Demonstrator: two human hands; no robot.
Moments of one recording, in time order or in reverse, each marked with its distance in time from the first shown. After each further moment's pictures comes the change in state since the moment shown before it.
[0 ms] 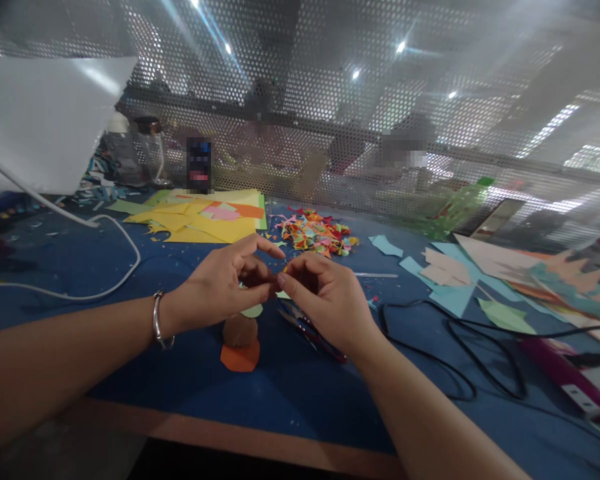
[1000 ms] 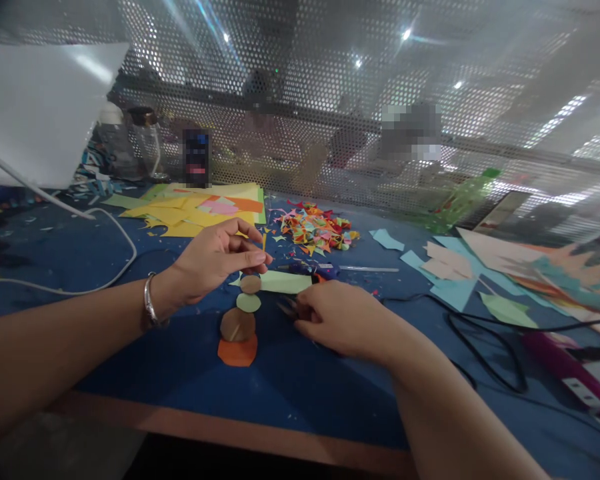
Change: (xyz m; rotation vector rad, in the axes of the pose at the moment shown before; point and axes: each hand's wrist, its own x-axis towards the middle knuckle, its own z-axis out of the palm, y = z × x) left_hand 0.013 -0.007 -0.006 -0.415 0.180 -0.249; right_hand 0.001 -0.005 -0.024 -0.773 -0.698 0.162
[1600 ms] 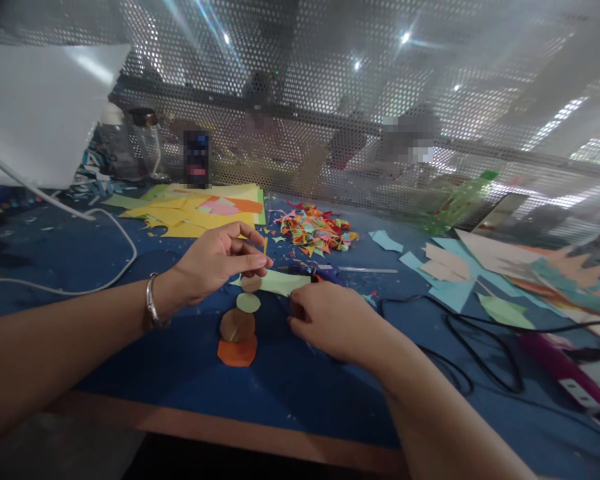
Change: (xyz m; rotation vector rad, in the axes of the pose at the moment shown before) left_hand 0.000 -0.001 0.001 -0.030 -0.010 -0.041; right_hand 0.005 -0.015 -0.002 -0.061 -0.008 0.101
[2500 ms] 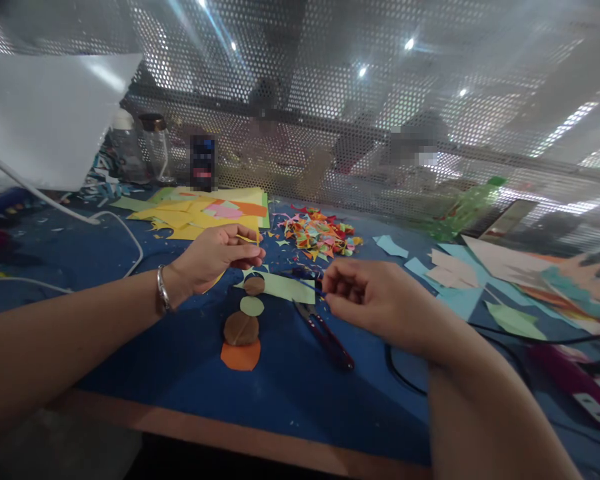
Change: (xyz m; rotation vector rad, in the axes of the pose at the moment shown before) left_hand 0.013 0.000 -0.014 -0.035 0.140 -0.109; right_hand -0.016 0.050 -0.010 0.517 0.334 -0.208
